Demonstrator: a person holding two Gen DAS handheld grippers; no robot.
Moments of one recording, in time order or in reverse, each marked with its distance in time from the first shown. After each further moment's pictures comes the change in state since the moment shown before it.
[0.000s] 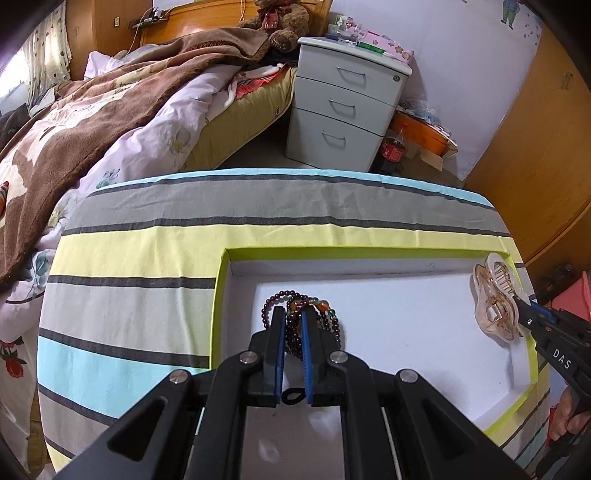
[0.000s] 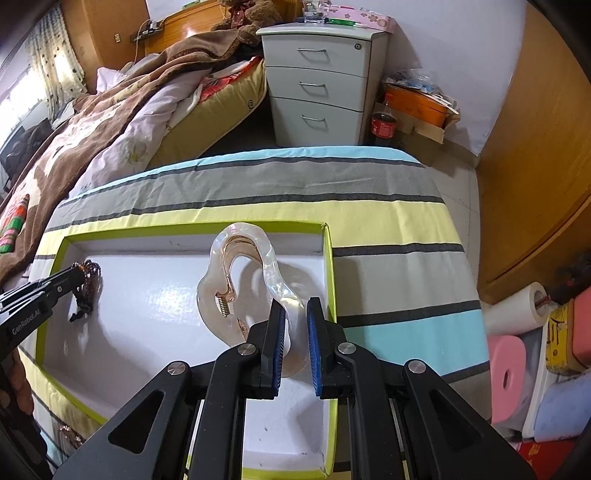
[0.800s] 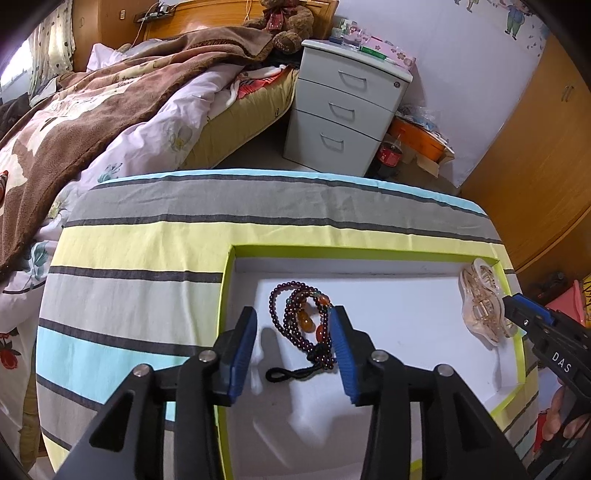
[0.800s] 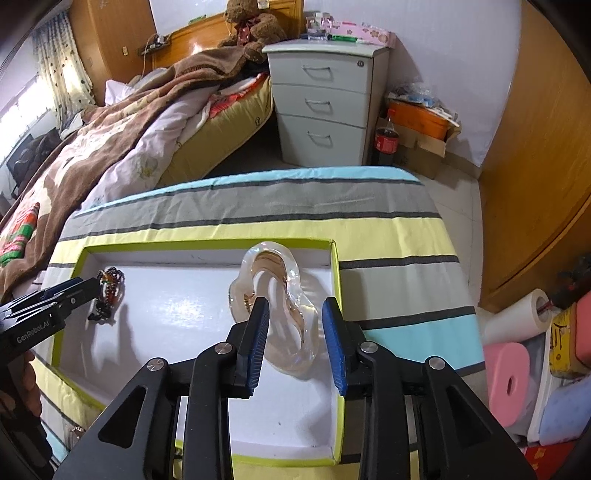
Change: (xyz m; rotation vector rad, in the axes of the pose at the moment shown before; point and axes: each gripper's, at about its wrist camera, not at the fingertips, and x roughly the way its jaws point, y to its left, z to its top) left arm -0.011 0.006 -0.003 -0.031 -0.007 -0.029; right arm -0.024 0.004 -0.001 0.003 -0.074 0.029
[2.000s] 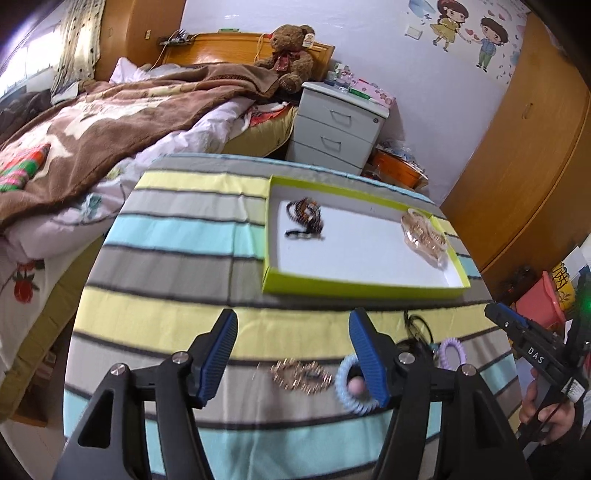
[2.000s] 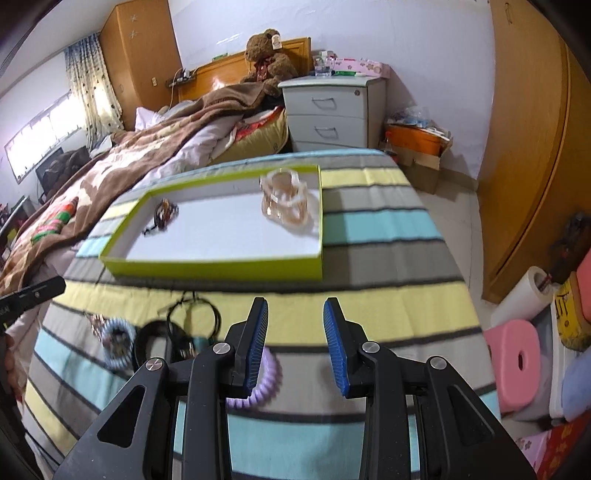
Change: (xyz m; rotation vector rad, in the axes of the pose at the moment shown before) left arm -0.120 0.027 -0.132 -0.047 -0.161 -0.058; right arm -0.079 -0.016 -0.138 -0.009 -0.163 0.074
